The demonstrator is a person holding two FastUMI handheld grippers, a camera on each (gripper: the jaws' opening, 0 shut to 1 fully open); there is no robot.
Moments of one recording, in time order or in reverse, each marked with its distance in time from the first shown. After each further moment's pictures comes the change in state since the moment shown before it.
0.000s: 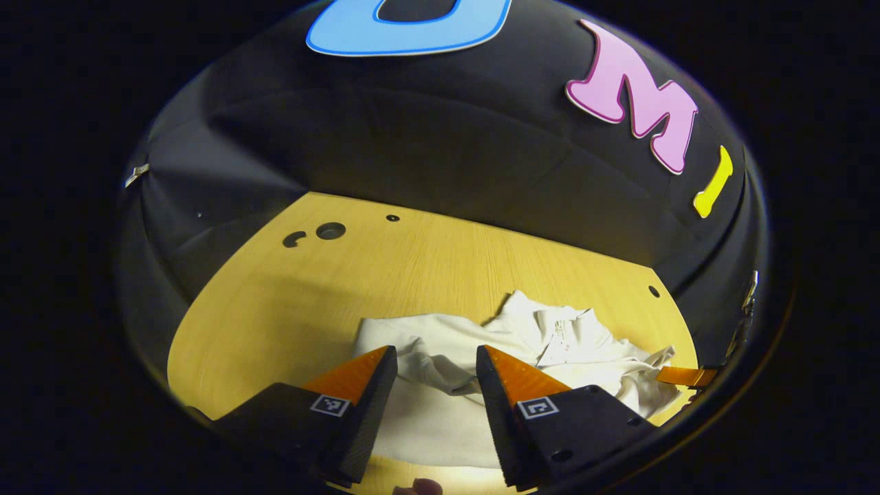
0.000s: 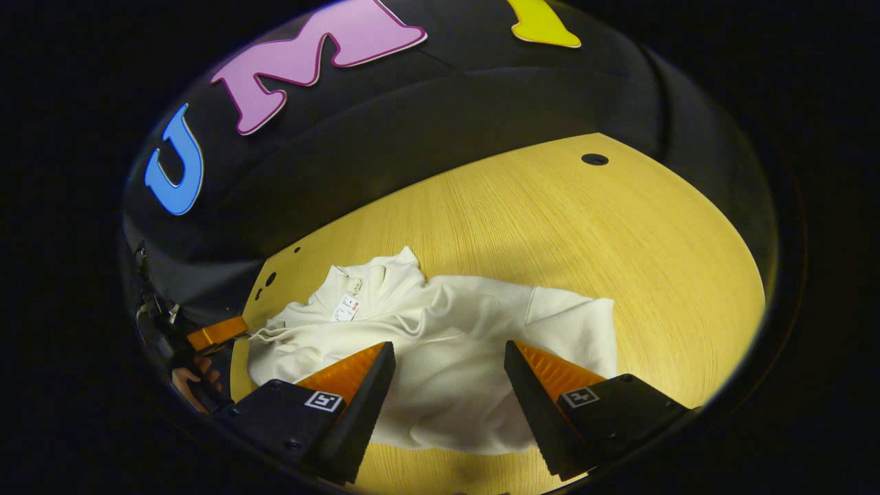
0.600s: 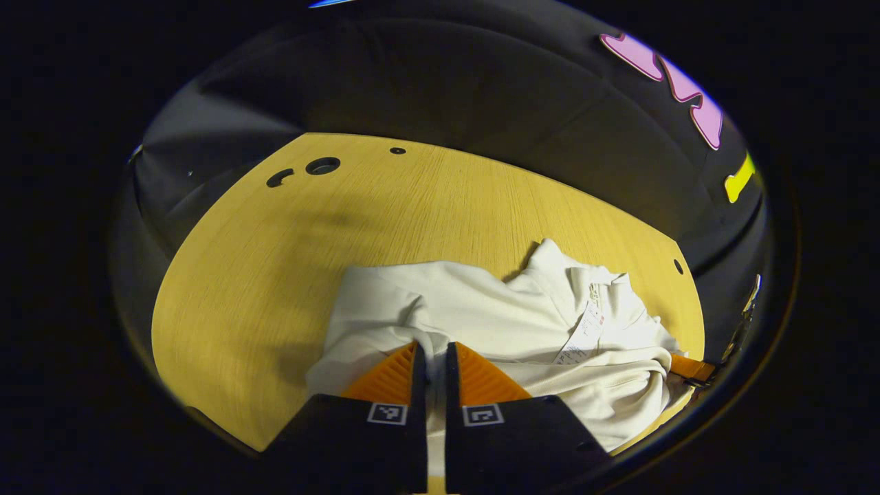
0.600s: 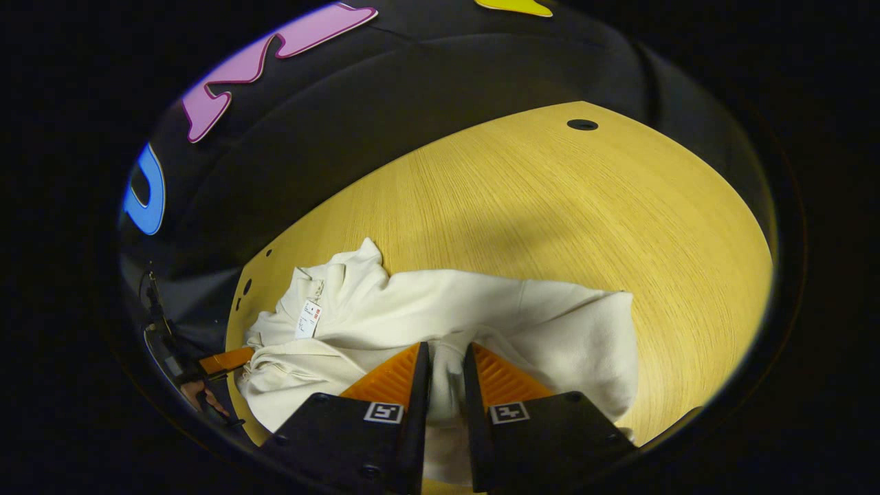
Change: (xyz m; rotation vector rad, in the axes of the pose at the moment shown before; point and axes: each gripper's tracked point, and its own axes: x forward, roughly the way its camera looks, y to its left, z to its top) left arm 0.061 0.001 -0.062 -0.029 0.263 0.054; right arm 0.062 -0.025 -0.015 0.114 0.097 -0.057
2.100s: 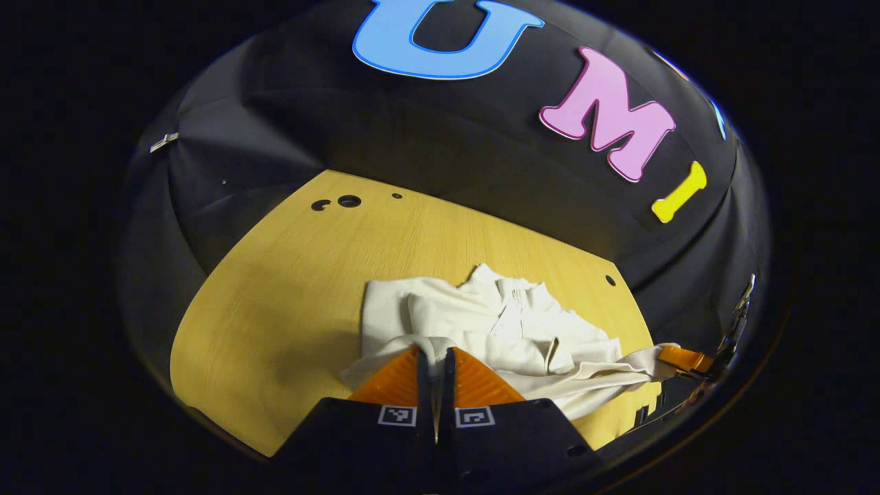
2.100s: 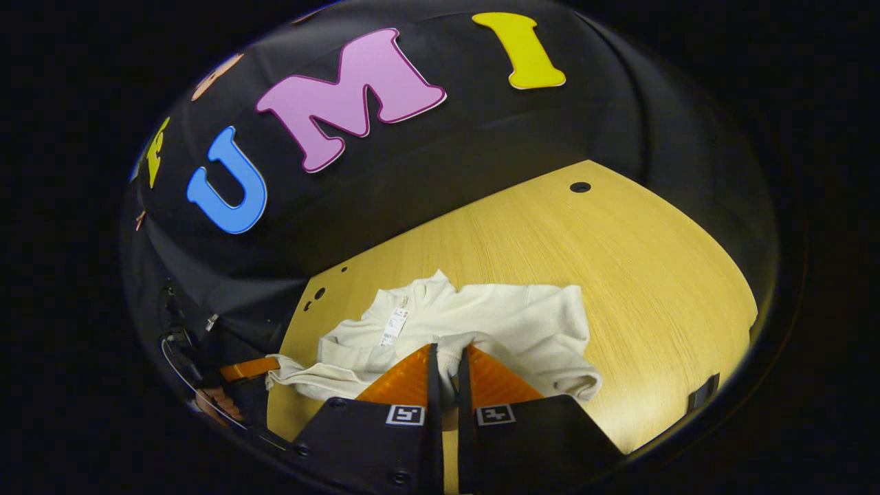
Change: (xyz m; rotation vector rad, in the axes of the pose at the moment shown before) left arm -0.163 0.004 -0.020 -0.048 -0.178 -0.144; right arm -0.165 0.041 0.004 -0.053 -0.201 0.133
